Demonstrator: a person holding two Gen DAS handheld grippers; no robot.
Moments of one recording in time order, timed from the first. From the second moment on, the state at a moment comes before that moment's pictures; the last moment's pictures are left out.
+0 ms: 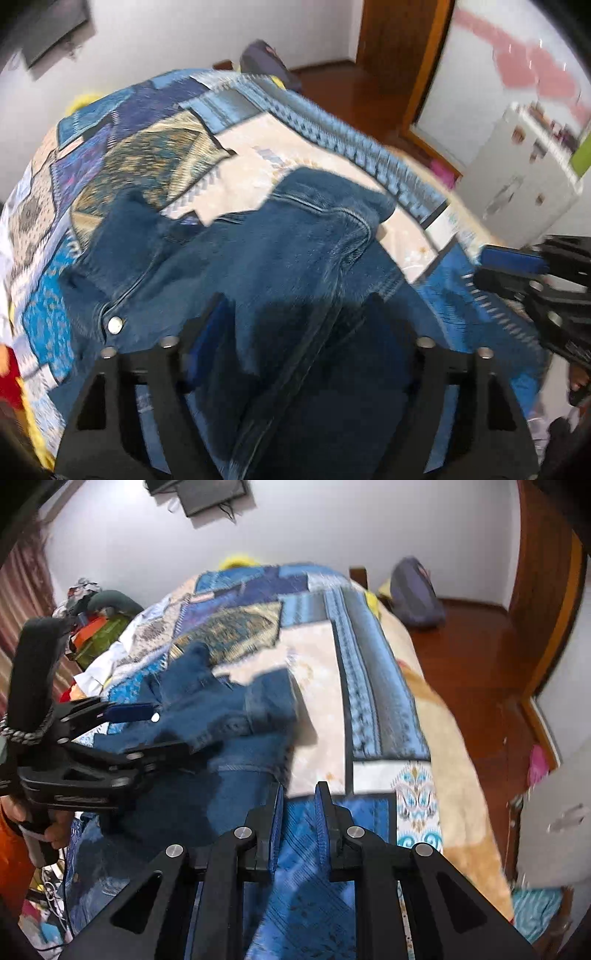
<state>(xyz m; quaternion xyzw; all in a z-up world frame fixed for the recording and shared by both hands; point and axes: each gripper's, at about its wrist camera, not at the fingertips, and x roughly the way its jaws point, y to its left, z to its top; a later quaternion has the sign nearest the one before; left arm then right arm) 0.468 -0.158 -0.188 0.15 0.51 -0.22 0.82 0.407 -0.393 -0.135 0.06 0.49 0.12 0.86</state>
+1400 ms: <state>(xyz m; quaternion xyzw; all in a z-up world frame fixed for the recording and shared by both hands) 0.341 0.152 -0.239 -0.19 0.52 -0.06 0.83 0.403 -0.314 -0.172 -0.03 0.53 0.14 0.84</state>
